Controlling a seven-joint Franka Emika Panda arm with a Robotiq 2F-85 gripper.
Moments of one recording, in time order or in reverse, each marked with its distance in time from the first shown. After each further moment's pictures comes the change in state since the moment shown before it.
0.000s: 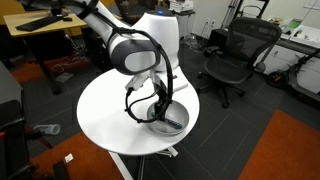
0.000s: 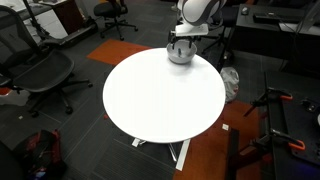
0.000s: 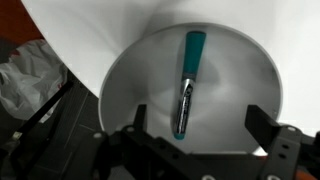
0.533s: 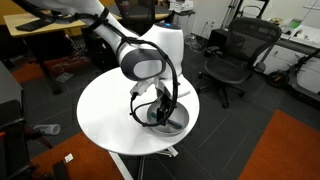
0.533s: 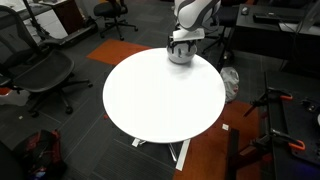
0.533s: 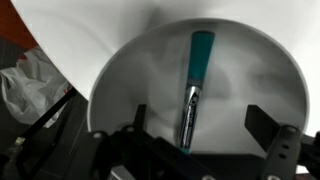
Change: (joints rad) arm 0.000 0.089 -0.007 0.091 0.011 -0.056 0.000
